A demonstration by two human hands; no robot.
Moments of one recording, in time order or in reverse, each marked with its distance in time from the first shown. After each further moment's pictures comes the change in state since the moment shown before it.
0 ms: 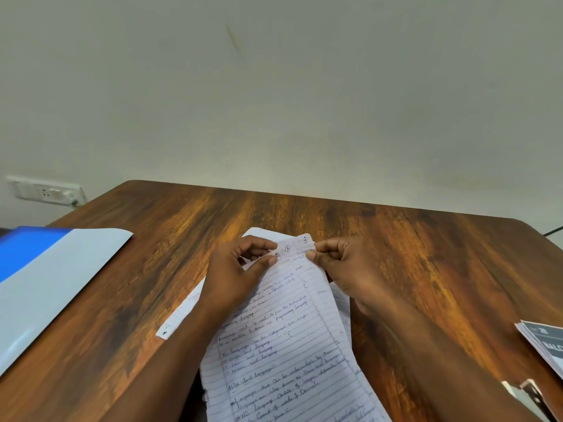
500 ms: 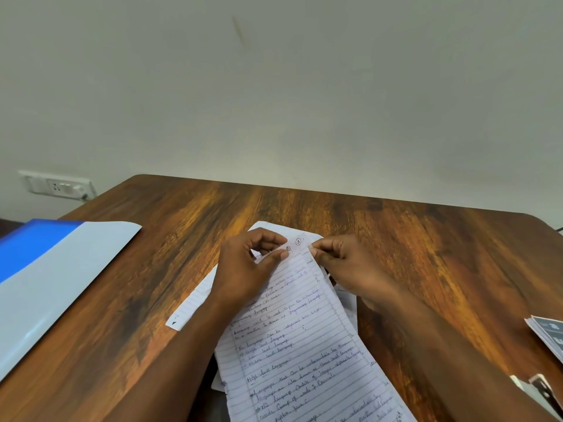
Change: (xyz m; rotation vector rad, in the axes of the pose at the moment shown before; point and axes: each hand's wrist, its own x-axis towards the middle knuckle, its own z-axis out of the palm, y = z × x) left_hand -0.002 0.007 0.004 0.042 0.011 0.032; right_hand 0.002 0.003 0.003 -0.193 -0.144 -0.045
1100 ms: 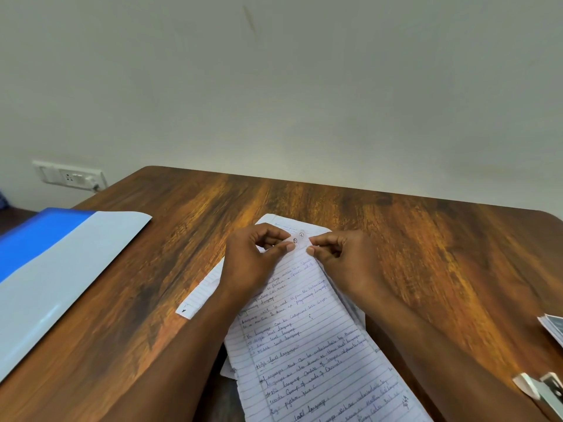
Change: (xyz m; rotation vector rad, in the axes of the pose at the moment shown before) left_hand 0.002 -0.009 0.003 -0.046 0.039 -0.075; right_hand -0.005 -0.002 0.026 -0.187 0.323 -0.119
